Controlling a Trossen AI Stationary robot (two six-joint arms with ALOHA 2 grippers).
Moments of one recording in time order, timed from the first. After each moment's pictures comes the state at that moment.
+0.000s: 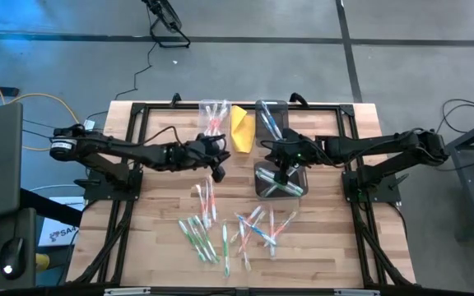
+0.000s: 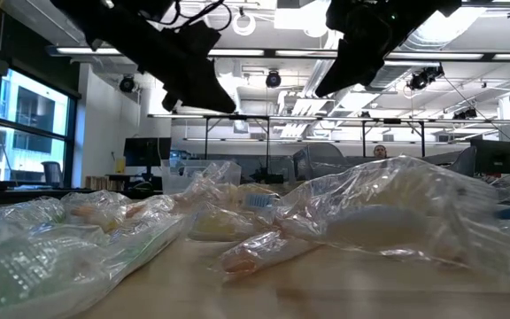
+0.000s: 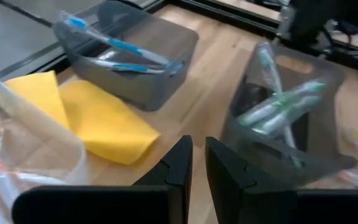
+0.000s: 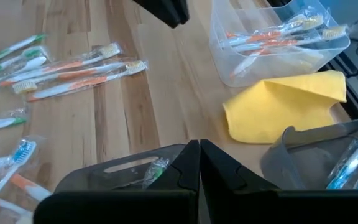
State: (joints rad) left arm 0.05 1.36 0.76 0.17 -0.35 -0.31; right arm -0.06 1.28 0.90 -0.29 0.17 0.09
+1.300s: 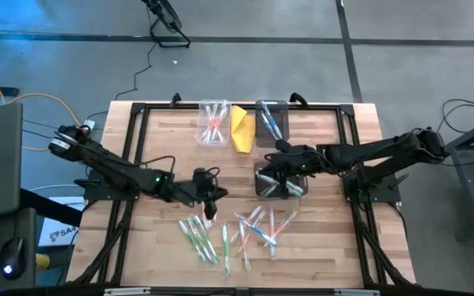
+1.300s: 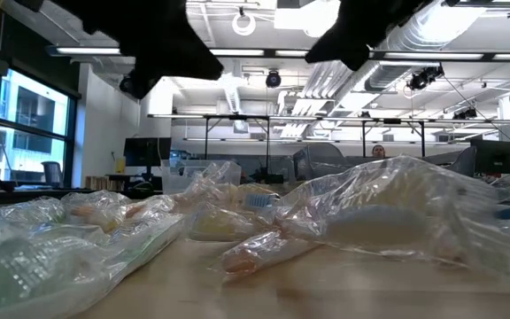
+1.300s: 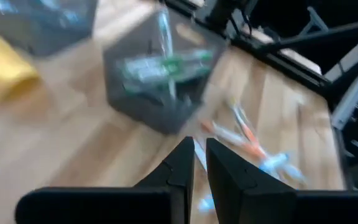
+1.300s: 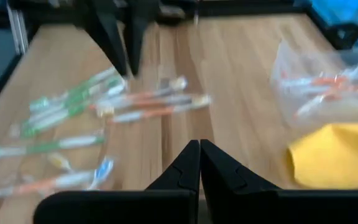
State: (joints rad) left arm -0.35 1.36 0.76 0.15 -0.48 -0.68; right arm 0.07 1.28 0.90 -0.16 0.10 0.11
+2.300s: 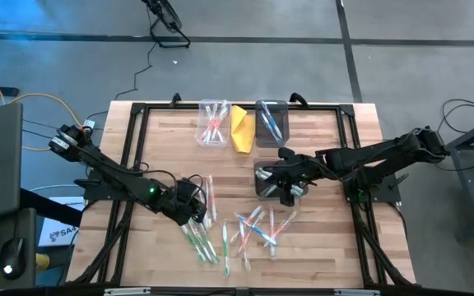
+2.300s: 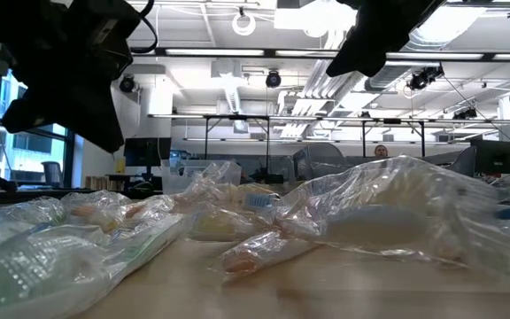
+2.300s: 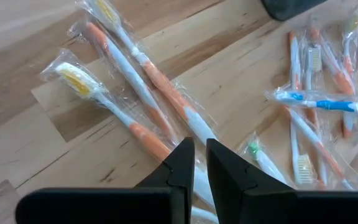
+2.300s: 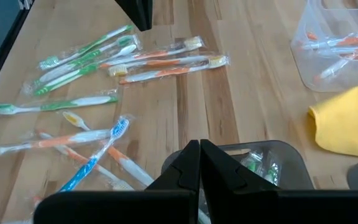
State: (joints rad) left arm -0.50 1.36 0.76 -0.38 -0.45 -1.45; right arm 0.13 1.28 0.90 -0.30 0.11 0.15
